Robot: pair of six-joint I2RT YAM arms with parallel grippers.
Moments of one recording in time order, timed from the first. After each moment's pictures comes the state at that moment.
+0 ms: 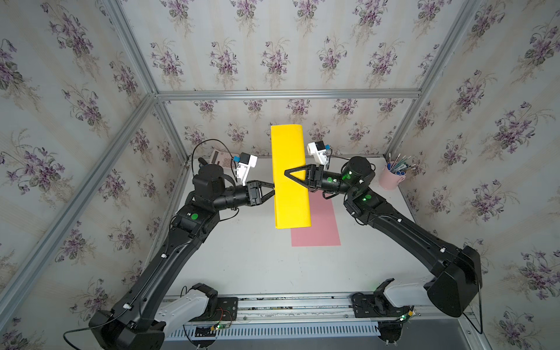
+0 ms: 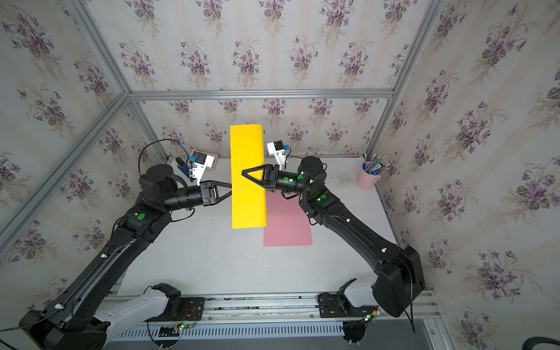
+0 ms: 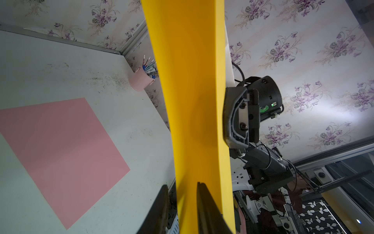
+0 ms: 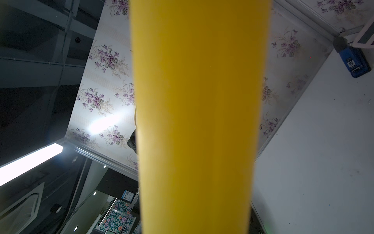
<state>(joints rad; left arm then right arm) -0.36 1.07 1.17 -0.30 0.81 -0.75 0.62 1.37 1.19 0.36 -0.83 1.20</state>
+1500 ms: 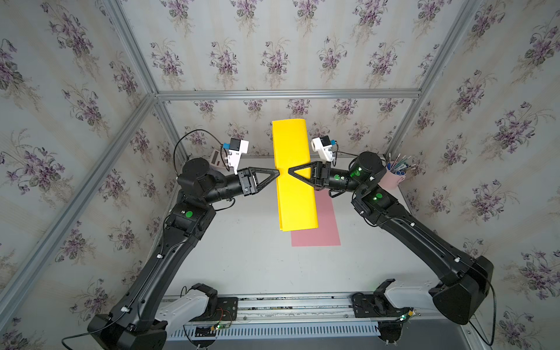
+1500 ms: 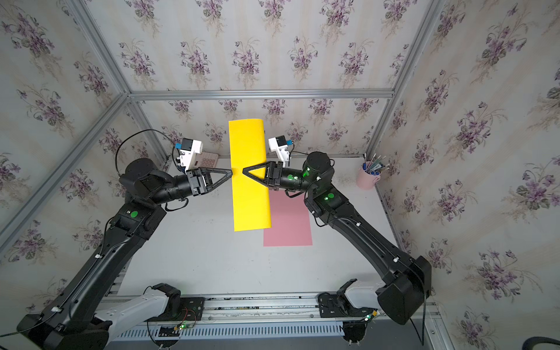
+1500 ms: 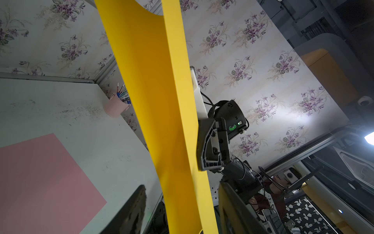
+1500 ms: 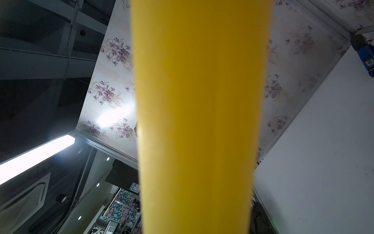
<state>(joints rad) -0.32 1.08 1.22 -0.07 0.87 -0.91 0.64 1.33 1.27 0.24 -0.84 1.19</state>
